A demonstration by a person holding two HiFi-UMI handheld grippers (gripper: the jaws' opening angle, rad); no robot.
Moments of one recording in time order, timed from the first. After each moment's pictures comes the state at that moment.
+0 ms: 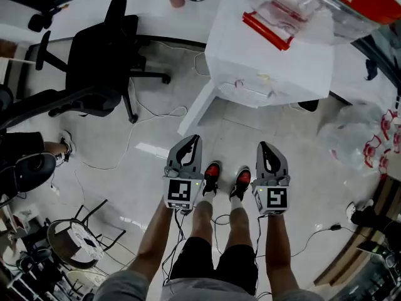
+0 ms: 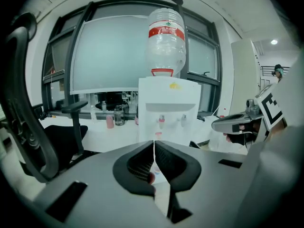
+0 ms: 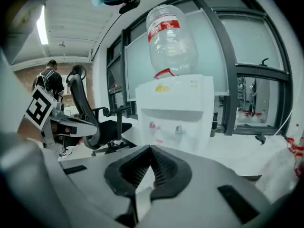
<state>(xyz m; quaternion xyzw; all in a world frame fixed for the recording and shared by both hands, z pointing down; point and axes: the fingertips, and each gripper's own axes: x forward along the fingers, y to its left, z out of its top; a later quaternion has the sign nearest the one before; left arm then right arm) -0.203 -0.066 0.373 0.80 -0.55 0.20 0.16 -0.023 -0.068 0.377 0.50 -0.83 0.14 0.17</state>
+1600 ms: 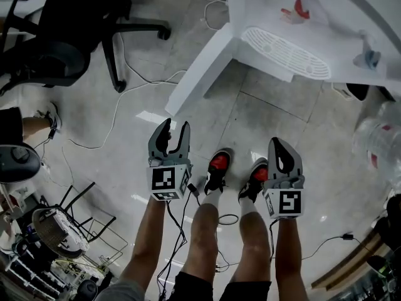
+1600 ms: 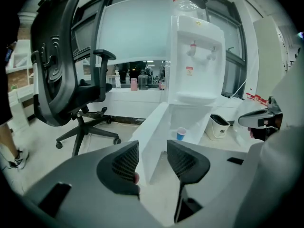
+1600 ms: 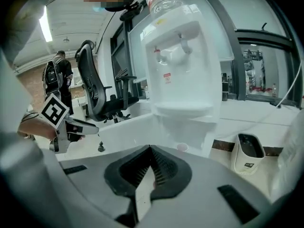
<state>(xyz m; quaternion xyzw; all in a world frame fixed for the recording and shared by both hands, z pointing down) -0.292 -0.009 0.654 0.70 -0.64 0.23 0.23 -0.044 -0.018 0.641 0.45 -0.85 0.18 0.20</state>
